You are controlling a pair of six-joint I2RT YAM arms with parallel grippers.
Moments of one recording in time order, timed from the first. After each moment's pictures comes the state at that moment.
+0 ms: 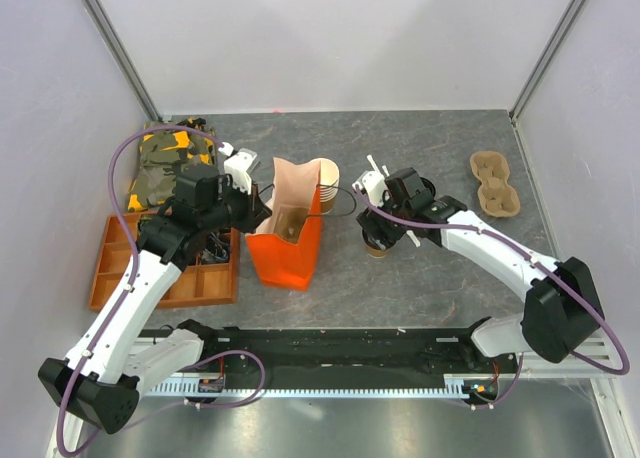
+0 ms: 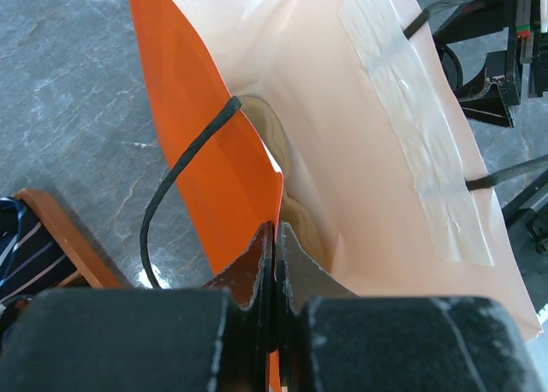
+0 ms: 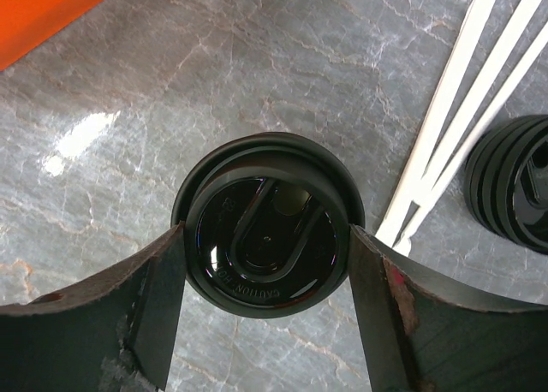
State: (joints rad) left arm -0.39 0.97 1.04 -0.62 0.28 -0.08; right arm 0.58 1.39 0.99 -0.48 -0.10 -0.24
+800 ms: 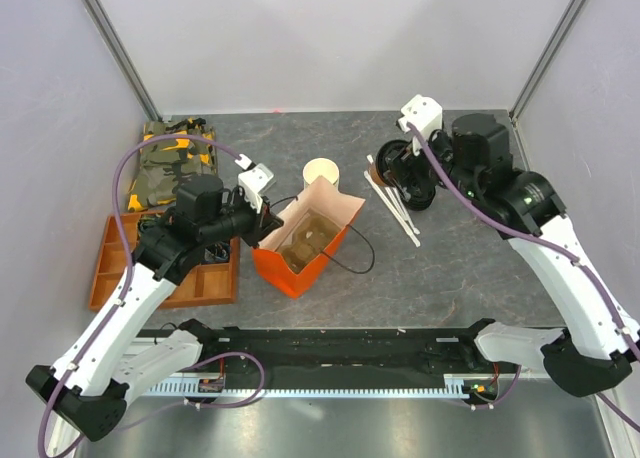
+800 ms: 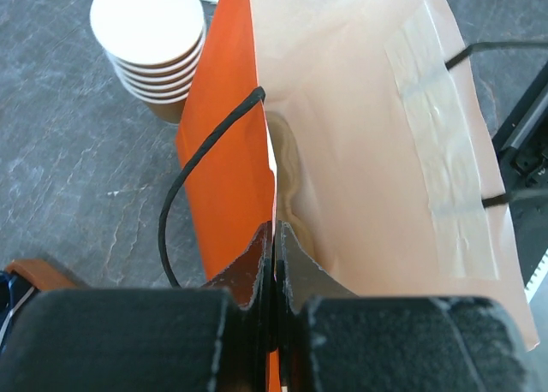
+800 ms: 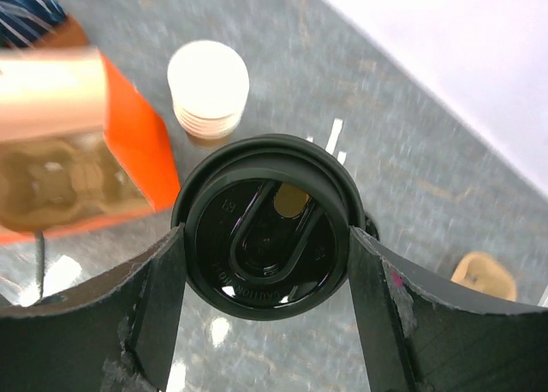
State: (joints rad) left arm -0.51 0.90 1.04 -0.62 0.35 0.07; right arm 0.57 1.19 1.56 -0.80 -0.03 -0.24
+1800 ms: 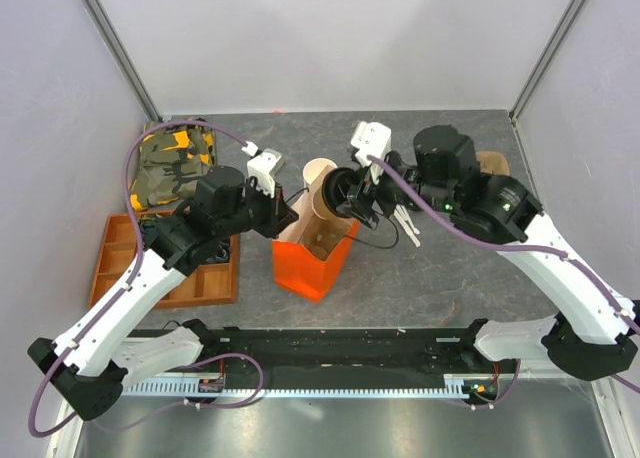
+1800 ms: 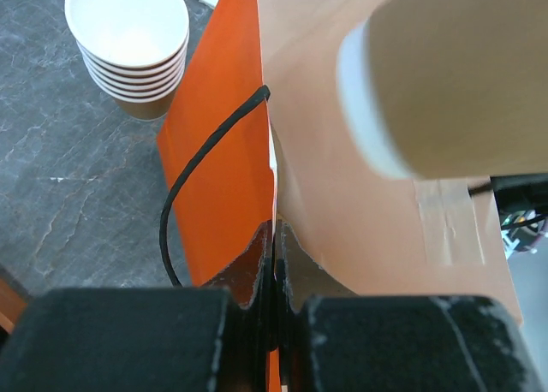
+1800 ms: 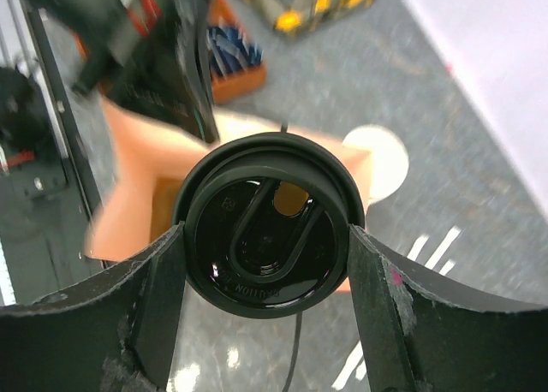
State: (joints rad) left arm -0.66 1.01 1.14 -0.61 0.17 -0.22; right arm 0.84 1.26 1.71 -0.80 -0.21 -0.25
